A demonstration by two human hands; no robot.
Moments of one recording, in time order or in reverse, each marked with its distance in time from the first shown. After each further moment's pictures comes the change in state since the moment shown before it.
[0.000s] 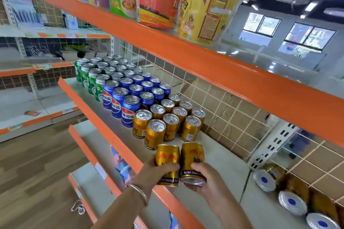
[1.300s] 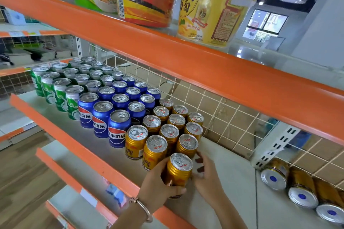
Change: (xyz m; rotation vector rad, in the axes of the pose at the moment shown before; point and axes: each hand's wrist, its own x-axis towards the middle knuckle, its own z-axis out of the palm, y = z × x) left_hand 0.071 0.006 -0.037 0.606 -0.186 0.292; right_hand 0.083 0.014 0.025 -0.682 0.448 -0.222
